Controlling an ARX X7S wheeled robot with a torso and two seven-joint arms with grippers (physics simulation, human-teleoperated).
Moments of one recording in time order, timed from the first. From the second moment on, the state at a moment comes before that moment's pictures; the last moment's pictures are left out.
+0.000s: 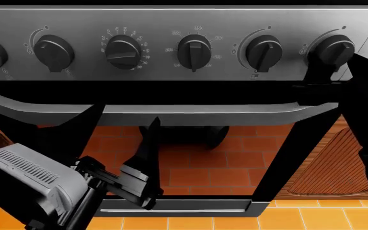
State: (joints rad) left arm -0.30 -0.64 0.25 0.98 -0.95 -0.47 -0.50; right arm 0.84 0.94 -0.26 -0.56 1.37 0.71 0.84
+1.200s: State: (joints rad) left arm -0.30 -0.66 0.28 0.98 -0.95 -0.44 -0.52; right arm 1.08 1.04 -0.57 -0.65 1.03 0.99 0.73
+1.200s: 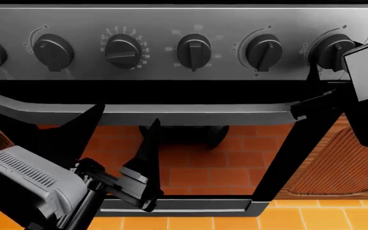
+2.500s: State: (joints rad) left arm -0.40 -0.69 0.33 1.01 -0.99 -0.45 -0.57; right arm 0.94 1.34 0.24 -0.97 1.69 0.96 1.04
